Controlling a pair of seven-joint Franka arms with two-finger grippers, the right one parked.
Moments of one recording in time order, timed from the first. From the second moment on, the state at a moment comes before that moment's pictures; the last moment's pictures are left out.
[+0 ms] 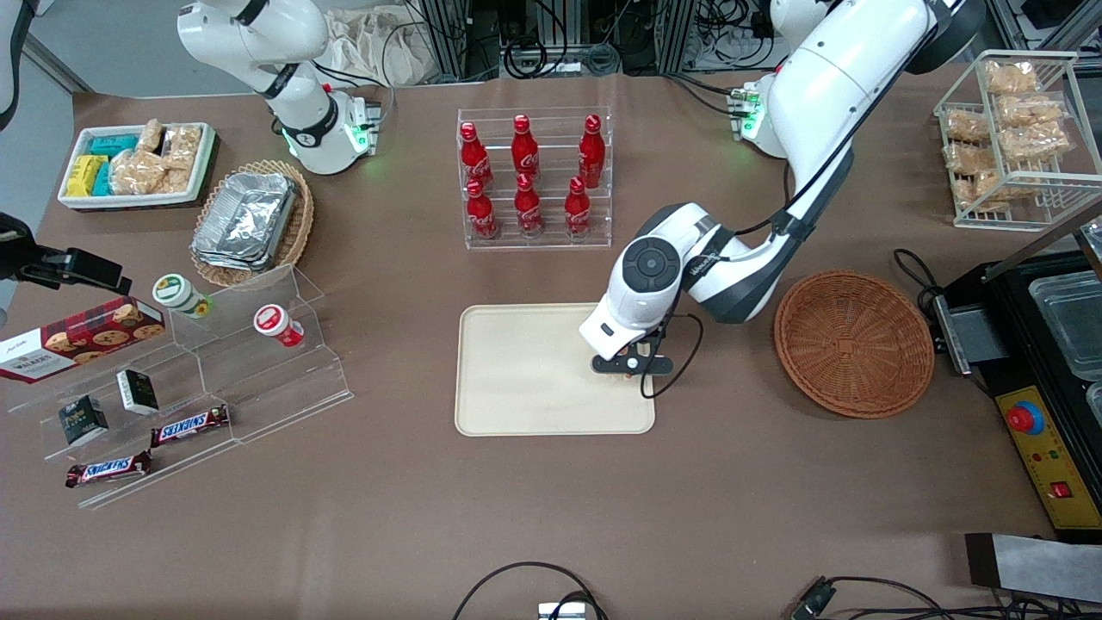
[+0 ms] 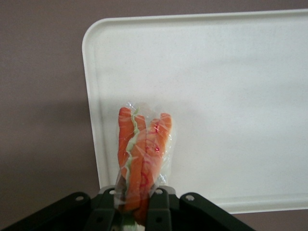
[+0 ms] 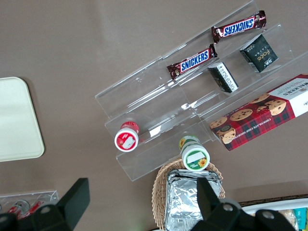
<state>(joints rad) -0.19 0.64 -0.54 -1.68 0.31 2.19 -0.78</state>
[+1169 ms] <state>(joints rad) -0.19 0.71 -0.54 -1.66 0.38 2.23 -0.81</state>
